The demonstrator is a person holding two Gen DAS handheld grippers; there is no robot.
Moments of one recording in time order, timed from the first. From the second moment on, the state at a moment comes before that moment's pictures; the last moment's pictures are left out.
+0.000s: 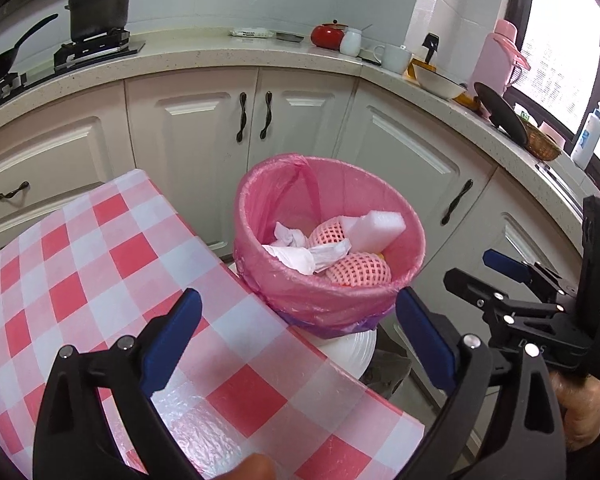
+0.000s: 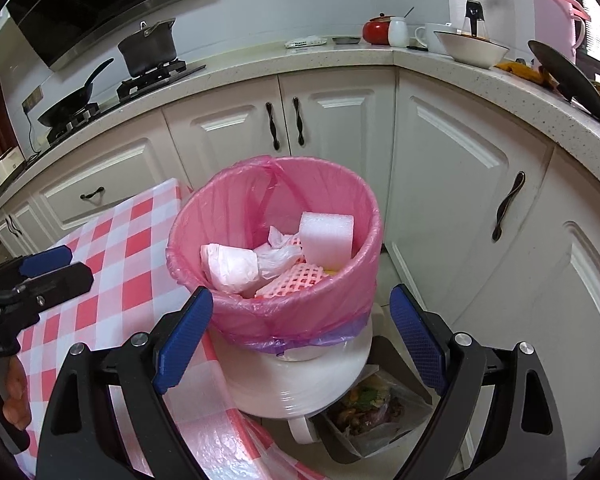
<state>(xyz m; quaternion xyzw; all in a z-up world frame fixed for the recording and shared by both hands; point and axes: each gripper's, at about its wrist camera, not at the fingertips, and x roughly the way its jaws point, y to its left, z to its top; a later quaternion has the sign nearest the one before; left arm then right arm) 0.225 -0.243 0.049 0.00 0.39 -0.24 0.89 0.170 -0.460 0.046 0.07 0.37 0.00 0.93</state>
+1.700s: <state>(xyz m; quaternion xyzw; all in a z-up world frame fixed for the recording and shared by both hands) 0.222 -0.258 0.046 0.01 0.39 -0.24 0.89 0.169 -0.461 0.048 0.07 0.37 0.00 0.93</state>
